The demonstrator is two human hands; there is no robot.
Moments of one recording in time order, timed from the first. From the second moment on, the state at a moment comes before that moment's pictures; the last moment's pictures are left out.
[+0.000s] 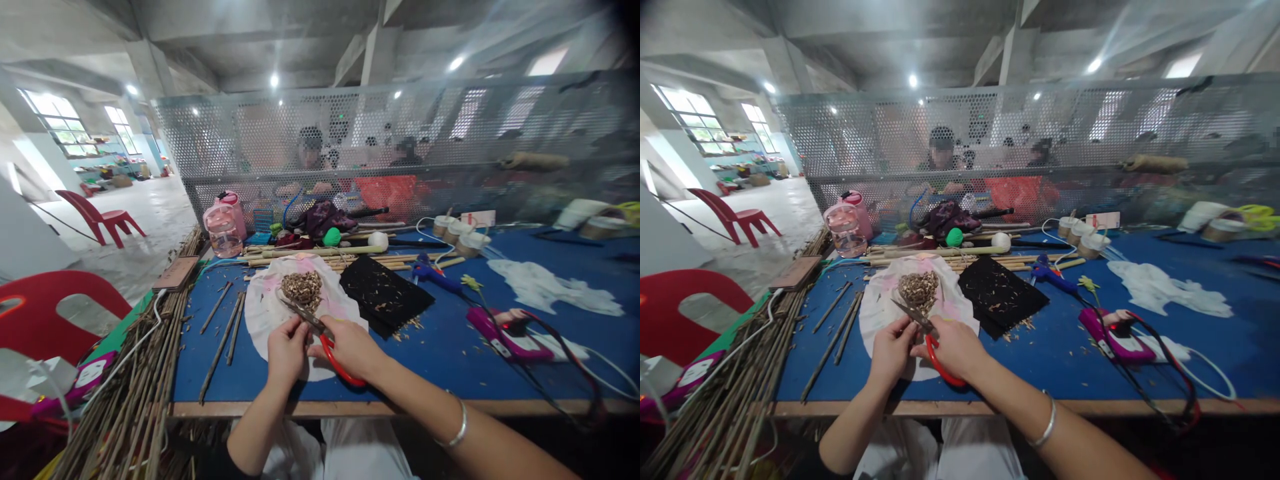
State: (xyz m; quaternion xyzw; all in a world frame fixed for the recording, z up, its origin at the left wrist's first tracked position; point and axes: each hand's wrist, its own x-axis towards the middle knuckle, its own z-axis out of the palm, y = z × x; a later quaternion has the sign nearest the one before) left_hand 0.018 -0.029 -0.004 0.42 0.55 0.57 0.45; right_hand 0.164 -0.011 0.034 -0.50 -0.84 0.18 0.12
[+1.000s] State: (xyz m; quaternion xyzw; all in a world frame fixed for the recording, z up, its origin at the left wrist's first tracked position) left_hand 0.023 -0.030 -0.007 0.37 0.49 0.56 0.56; right_hand 0.160 -0.013 0.029 -0.47 -0.85 0.19 0.17
